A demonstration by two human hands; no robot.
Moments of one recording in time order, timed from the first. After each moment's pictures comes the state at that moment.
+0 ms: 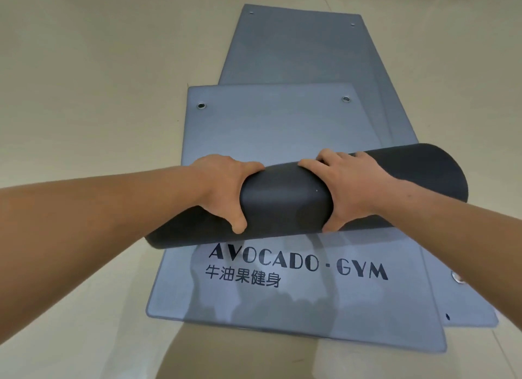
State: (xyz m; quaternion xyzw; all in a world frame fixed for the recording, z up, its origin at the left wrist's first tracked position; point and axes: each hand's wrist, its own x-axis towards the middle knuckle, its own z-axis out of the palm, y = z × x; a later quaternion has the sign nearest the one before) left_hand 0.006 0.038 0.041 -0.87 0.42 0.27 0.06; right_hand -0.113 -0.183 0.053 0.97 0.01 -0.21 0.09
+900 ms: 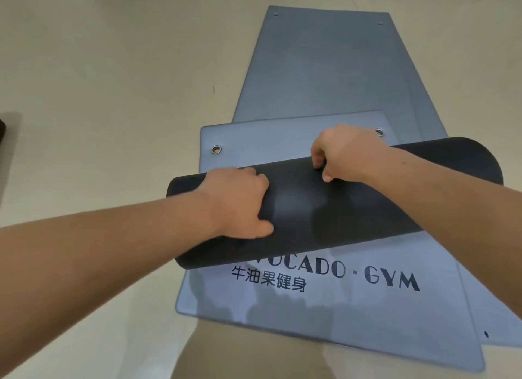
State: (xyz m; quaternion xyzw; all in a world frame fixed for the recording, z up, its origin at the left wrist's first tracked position) left_hand -0.017 0.073 0.046 -0.89 0.41 0.15 0.10; right_hand -0.040 -0.130 0.087 0.97 -0.09 -0.22 0.03
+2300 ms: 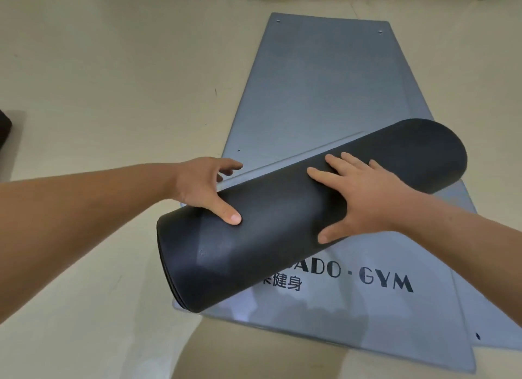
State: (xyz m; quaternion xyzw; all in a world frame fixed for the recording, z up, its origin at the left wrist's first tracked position) left_hand 0.042 0.123 0.033 -0.86 0.28 0.39 -0.16; right_hand -0.116 -0.152 0.070 0.97 0.01 -0.24 0.01
